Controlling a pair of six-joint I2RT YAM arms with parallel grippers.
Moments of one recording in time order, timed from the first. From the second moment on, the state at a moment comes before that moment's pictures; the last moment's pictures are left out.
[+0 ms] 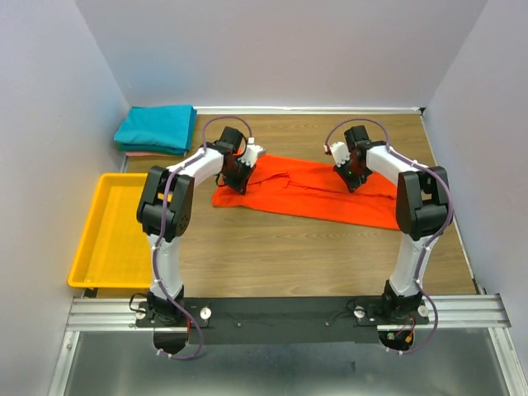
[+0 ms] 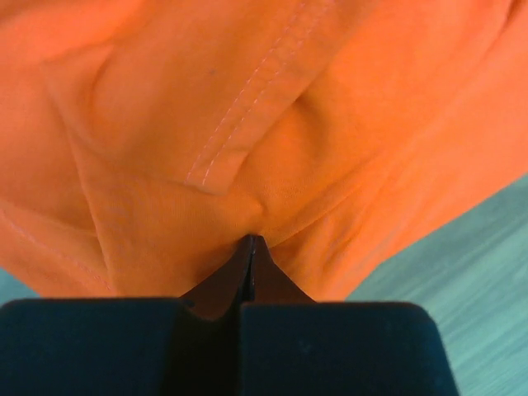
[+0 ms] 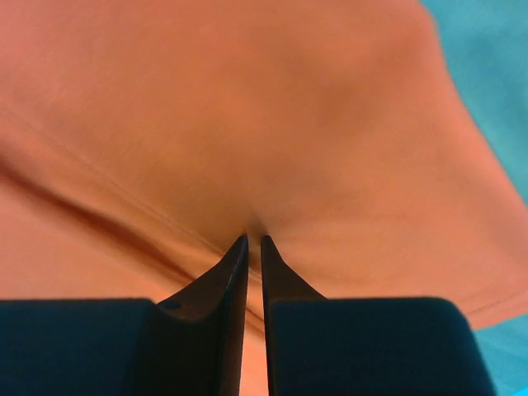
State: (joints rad) left arm -0.35 2.02 1.43 -0.60 0.33 0.24; right arm 0.19 2.00 1.42 -0.68 -0.01 -0.50
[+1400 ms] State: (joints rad) left arm -0.34 2.56 2.32 -0.75 0.30 0.26; right arm 0.47 1.85 1.13 -0.80 -0.54 -0.34
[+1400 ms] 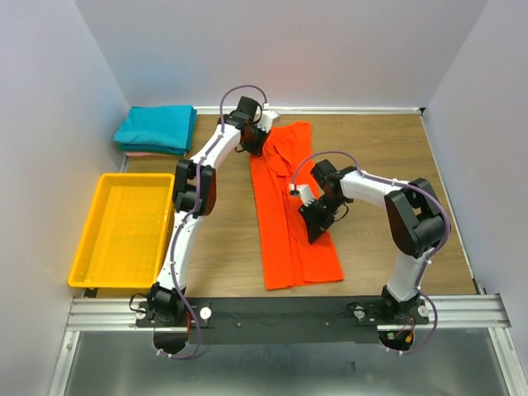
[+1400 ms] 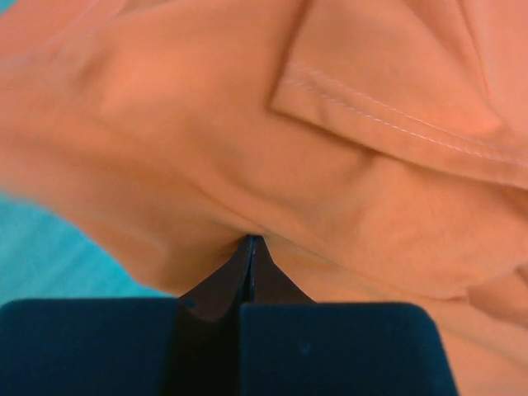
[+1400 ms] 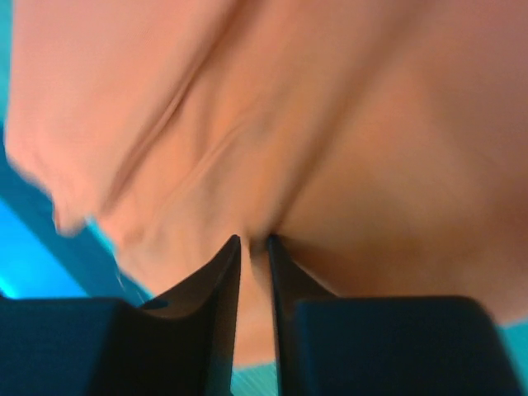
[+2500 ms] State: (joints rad) left arm -0.32 2.21 1.65 -0.52 0.59 0.15; right arm 0.22 2.30 1.87 -0.66 -0.55 -0.05
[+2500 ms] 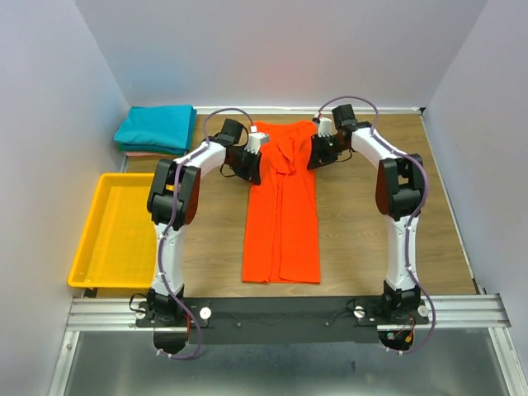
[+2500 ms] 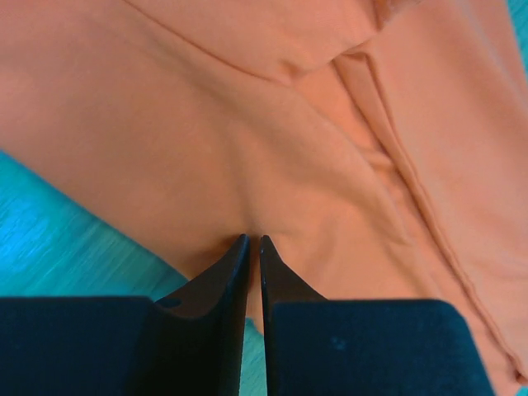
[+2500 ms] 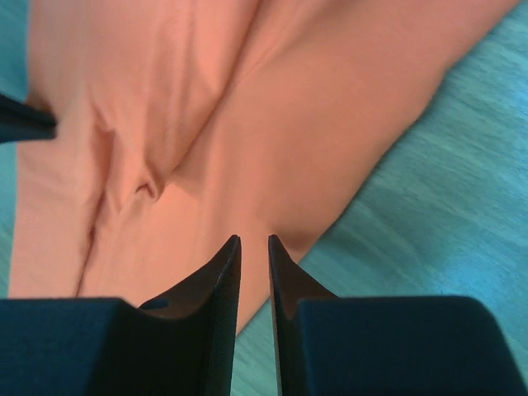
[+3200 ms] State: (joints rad) left arm -0.22 2.43 1.97 -0.49 0.67 0.10; right arm 0.23 2.51 2.14 -0.51 -0.36 0.00
